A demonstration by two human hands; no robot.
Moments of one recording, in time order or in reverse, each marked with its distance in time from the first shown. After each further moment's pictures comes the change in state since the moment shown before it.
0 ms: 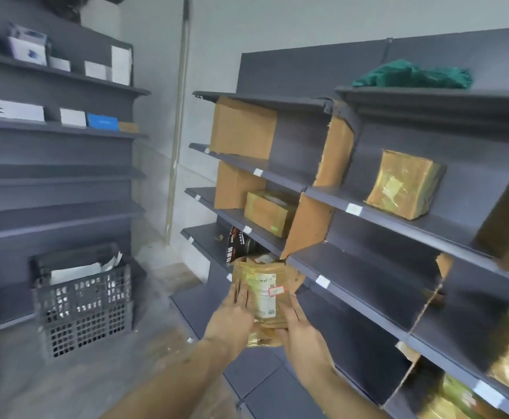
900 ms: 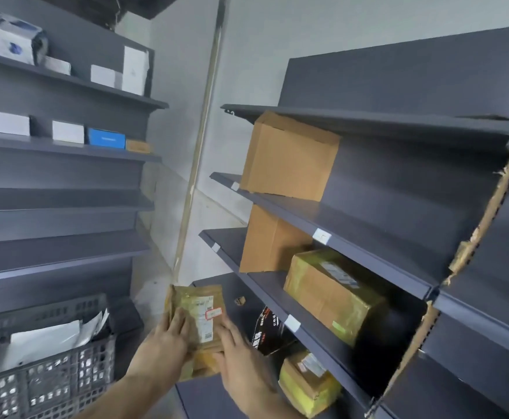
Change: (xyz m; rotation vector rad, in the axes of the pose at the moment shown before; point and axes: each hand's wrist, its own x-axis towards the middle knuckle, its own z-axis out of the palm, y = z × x) left_hand 0.309 -0.355 0.157 -0.001 -0.099 -0.305; right_hand 0.465 -0.140 0.152 0.103 -0.127 -0.380
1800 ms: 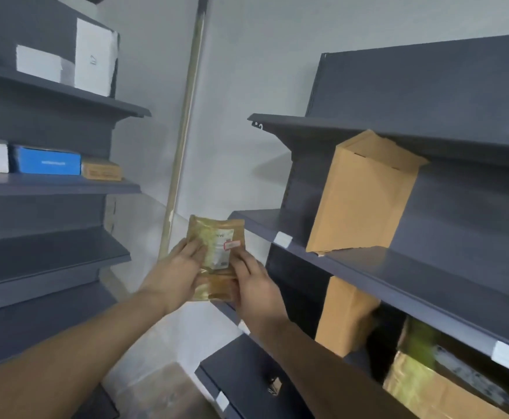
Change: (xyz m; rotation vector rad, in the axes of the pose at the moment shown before) left_hand 0.414 -0.252 -0.095 -0.275 0.326 0.311; right_hand 0.476 -0.020 -0.027 -0.143 0.413 0.015
